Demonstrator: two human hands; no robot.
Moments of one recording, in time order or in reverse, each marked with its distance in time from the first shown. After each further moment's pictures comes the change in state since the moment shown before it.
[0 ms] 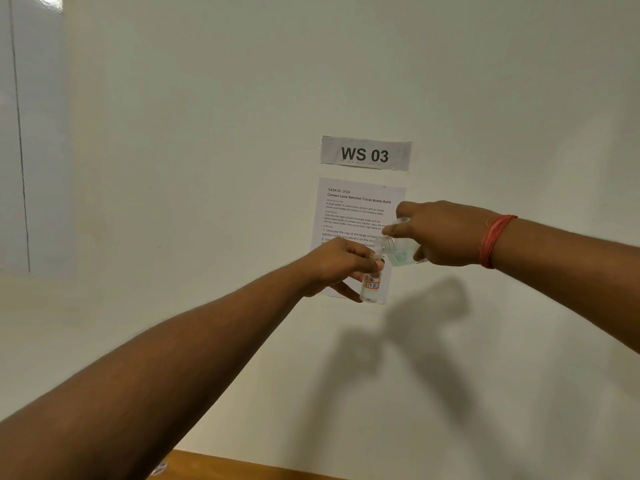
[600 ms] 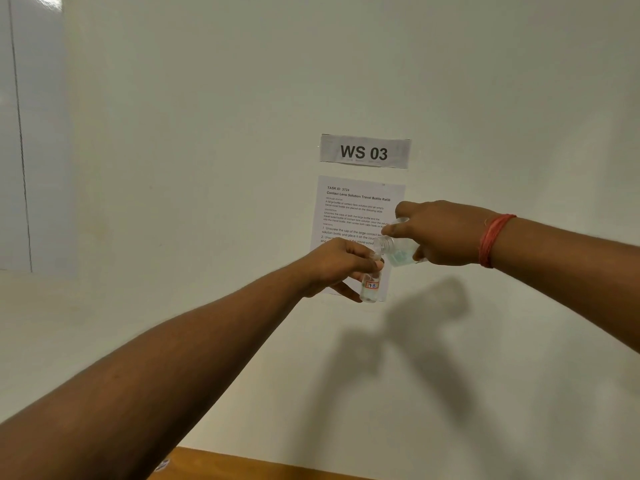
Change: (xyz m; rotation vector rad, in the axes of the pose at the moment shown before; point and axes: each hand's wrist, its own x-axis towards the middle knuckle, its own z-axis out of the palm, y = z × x) left_hand -0.003 -0.003 0.003 -0.003 0.003 0.001; right_hand -0.003 -0.001 0.001 -0.006 -0.007 -0.004
